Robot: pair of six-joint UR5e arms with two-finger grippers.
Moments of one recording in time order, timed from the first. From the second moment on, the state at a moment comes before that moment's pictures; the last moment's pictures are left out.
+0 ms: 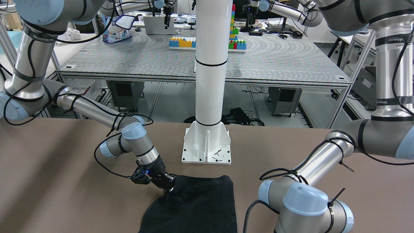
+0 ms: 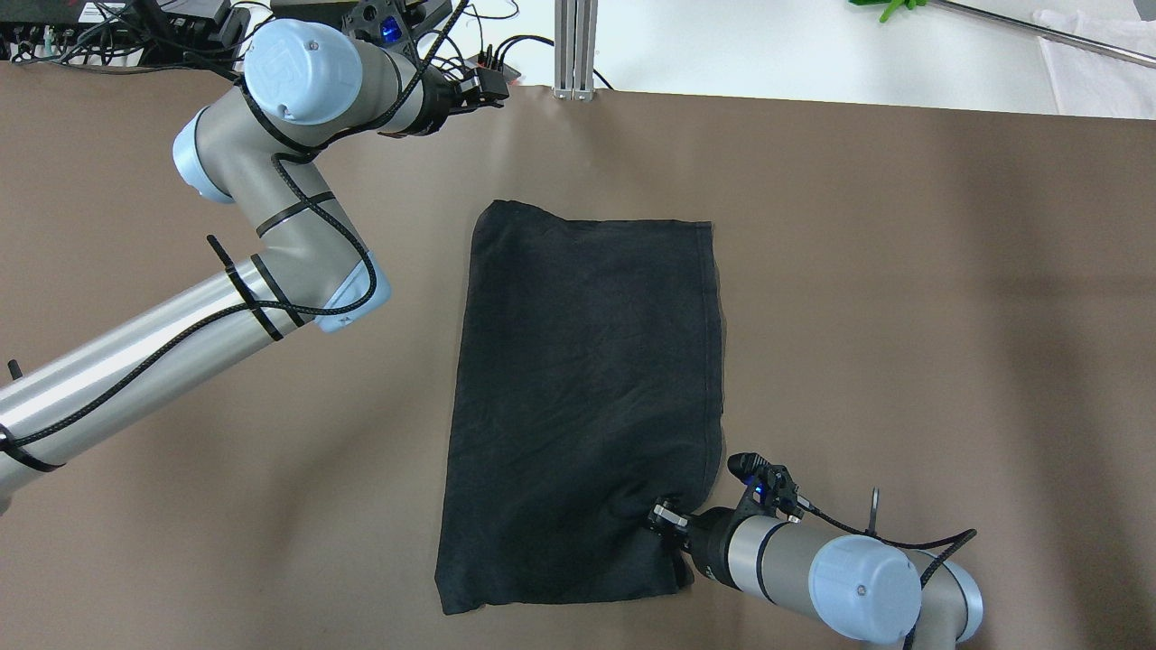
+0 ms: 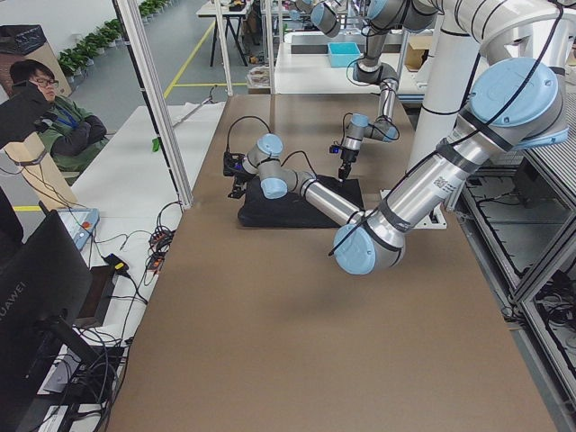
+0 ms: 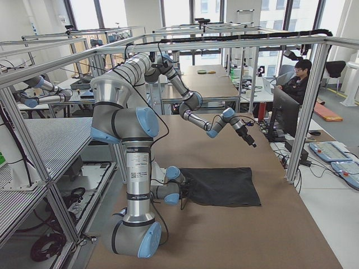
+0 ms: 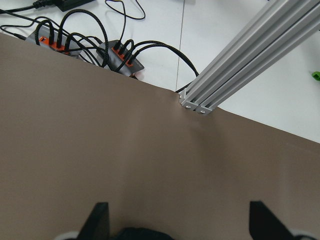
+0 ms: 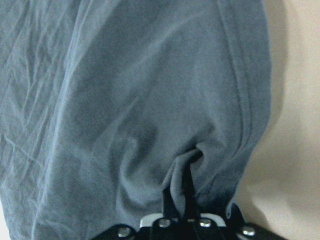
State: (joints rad) left arm -0.88 -2.42 -1.27 -2.25 -1.71 -1.37; right arm 0.27 -1.37 1.80 -0.73 1.53 1.90
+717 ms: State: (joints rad) left arm -0.72 -2.16 -1.70 -2.16 -1.75 -1.74; right arm 0.32 -1.38 1.85 -0.73 1.61 1.88
